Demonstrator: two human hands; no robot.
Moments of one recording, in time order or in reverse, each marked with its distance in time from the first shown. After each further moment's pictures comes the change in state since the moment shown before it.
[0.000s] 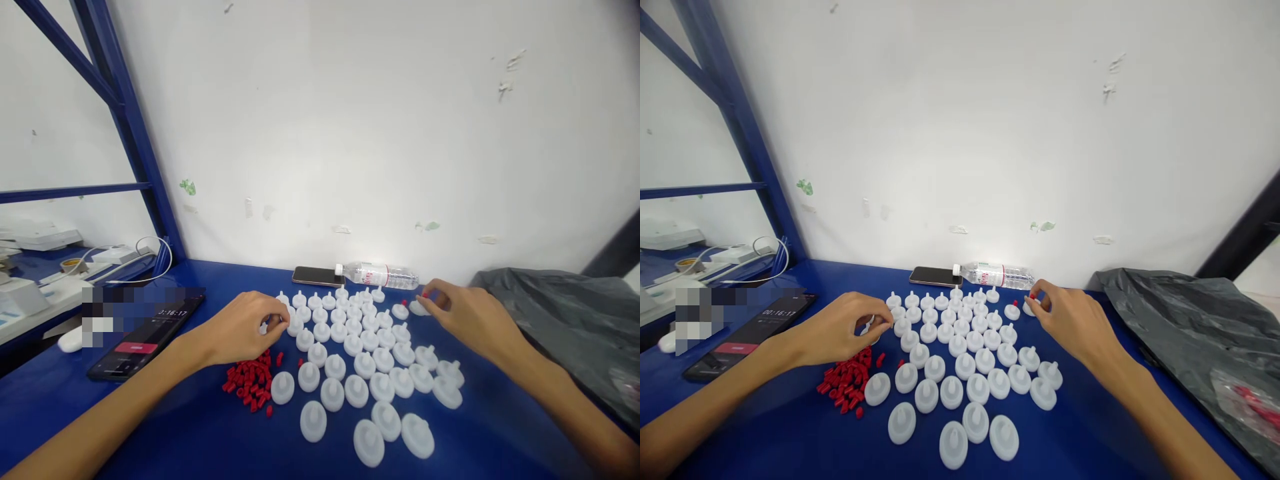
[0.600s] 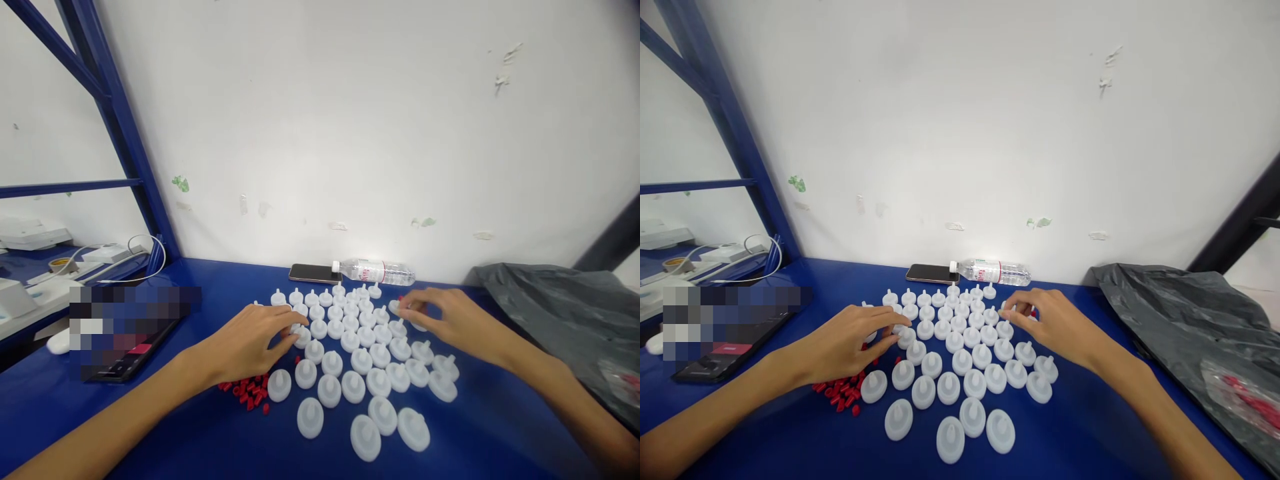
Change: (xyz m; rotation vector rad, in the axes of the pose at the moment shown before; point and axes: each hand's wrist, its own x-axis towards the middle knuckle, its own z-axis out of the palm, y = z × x) left_hand -0.004 0.013 0.021 0.041 -0.079 0.051; right_hand -0.006 -0.018 -0.012 0.172 -0.186 -0.253
